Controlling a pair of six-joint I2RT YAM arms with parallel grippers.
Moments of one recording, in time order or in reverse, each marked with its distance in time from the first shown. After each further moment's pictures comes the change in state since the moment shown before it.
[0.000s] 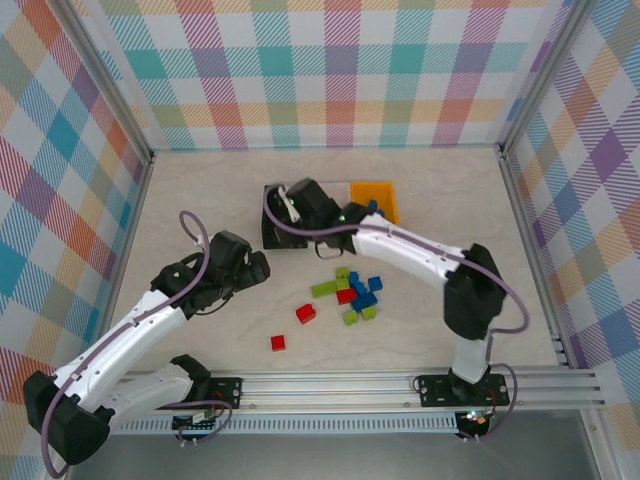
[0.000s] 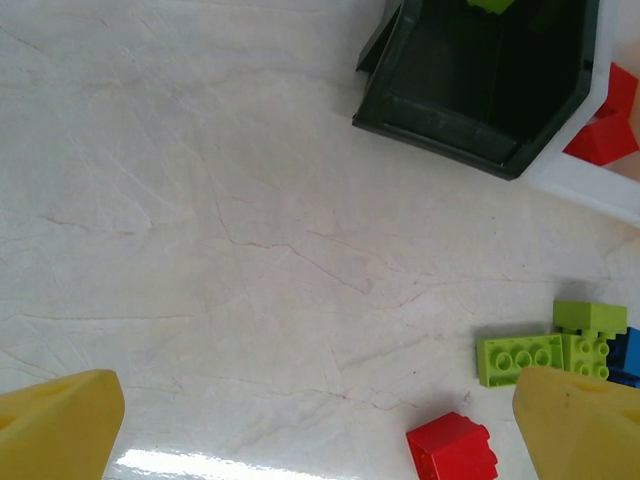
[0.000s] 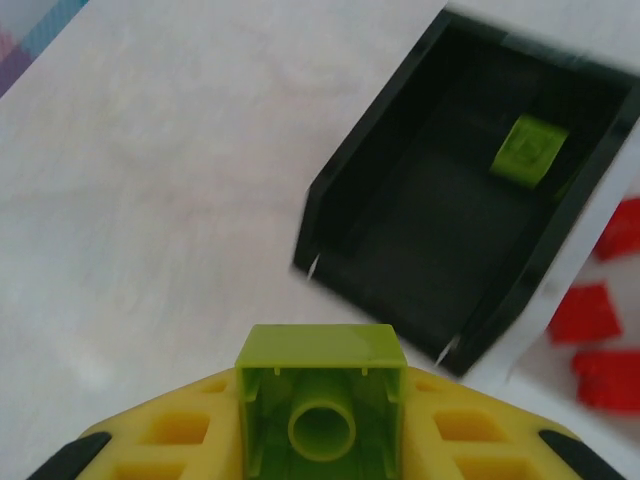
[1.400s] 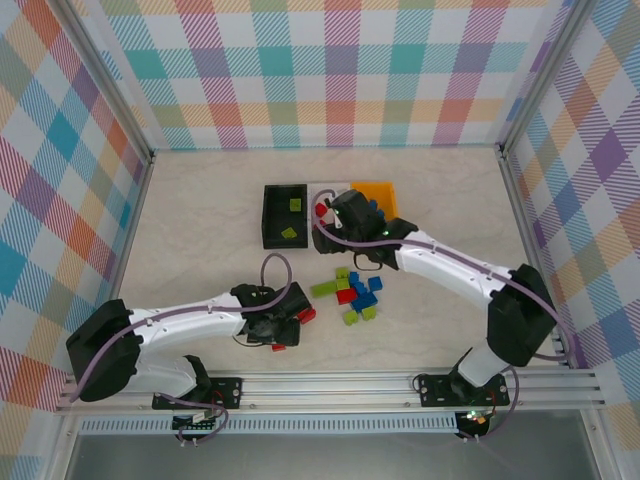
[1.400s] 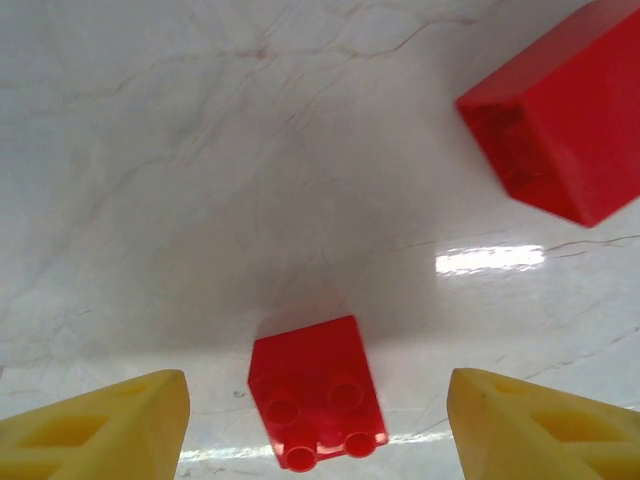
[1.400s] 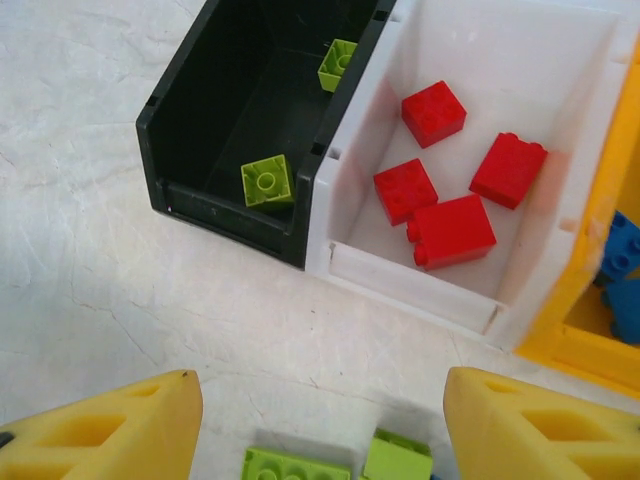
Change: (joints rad) left arm -0.422 0.347 -0.157 0.059 0.173 -0.090; right arm -0.085 -0.361 -0.459 0.090 0.060 0.091
